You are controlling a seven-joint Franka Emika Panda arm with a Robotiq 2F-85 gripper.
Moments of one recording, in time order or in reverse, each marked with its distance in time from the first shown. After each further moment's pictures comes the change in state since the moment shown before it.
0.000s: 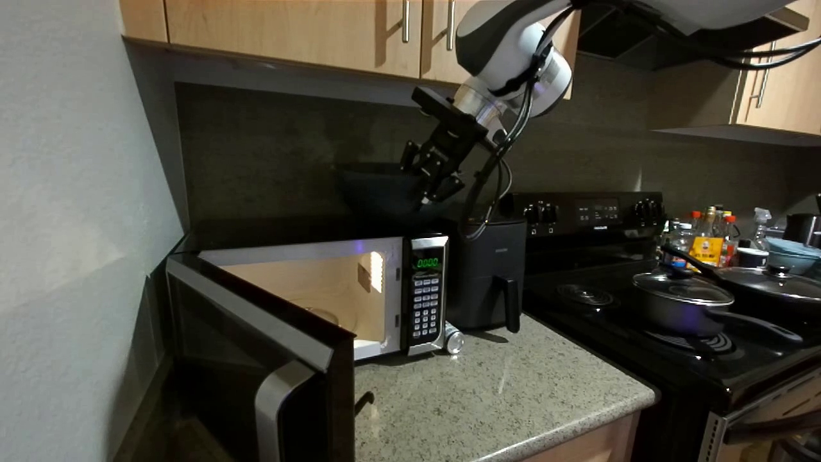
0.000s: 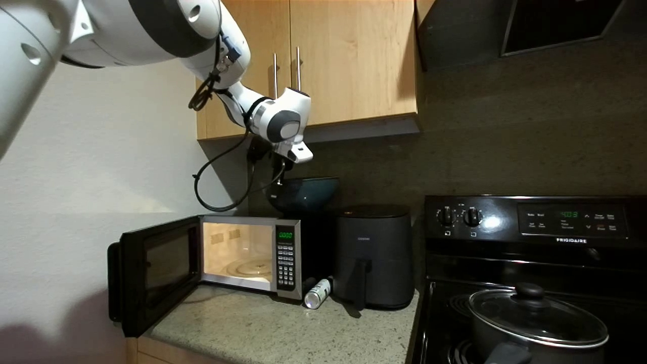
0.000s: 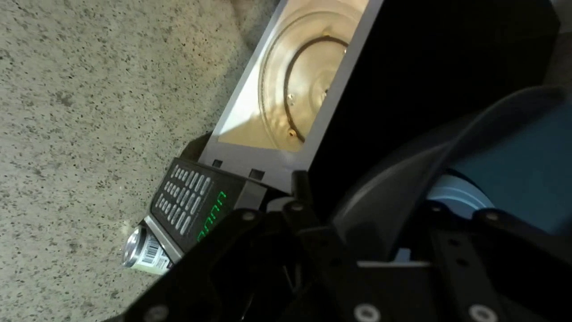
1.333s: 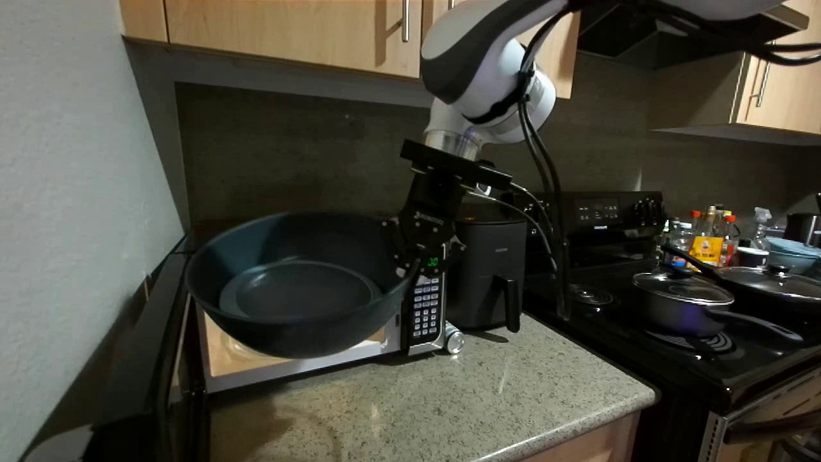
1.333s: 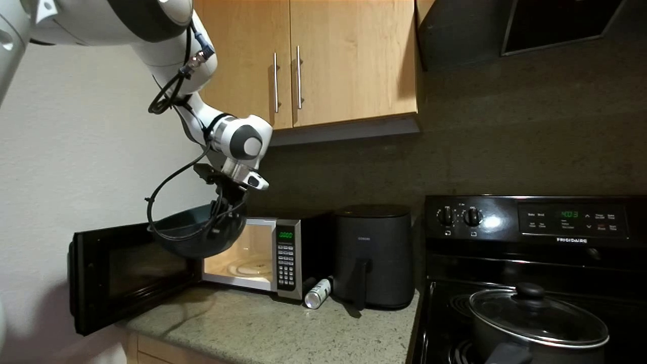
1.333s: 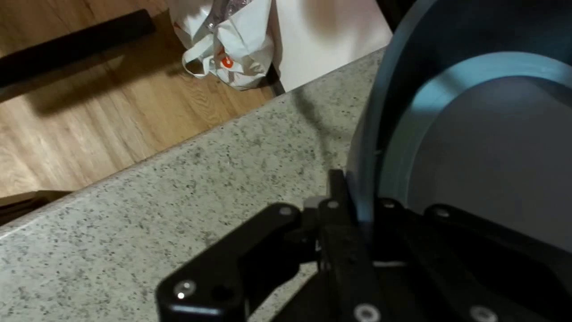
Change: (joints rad) arm 0.102 -0.077 0.047 -0.231 -0.085 -0.308 -0.304
